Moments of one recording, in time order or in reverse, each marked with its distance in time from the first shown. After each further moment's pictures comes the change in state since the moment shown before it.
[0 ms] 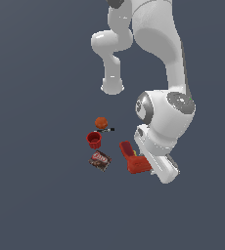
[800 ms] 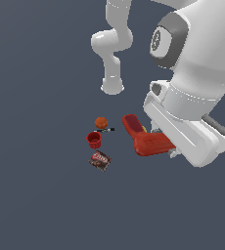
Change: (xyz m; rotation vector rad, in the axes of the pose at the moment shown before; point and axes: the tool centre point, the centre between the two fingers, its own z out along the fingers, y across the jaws) arm 0.030 -0.031 -0.180 0.001 0.003 0.001
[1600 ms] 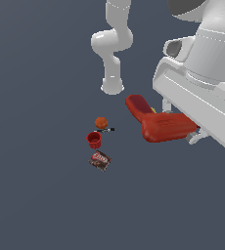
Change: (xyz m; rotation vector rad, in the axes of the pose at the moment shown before) arm 0.012 -0.019 -0.082 -0.001 -0.001 -0.003
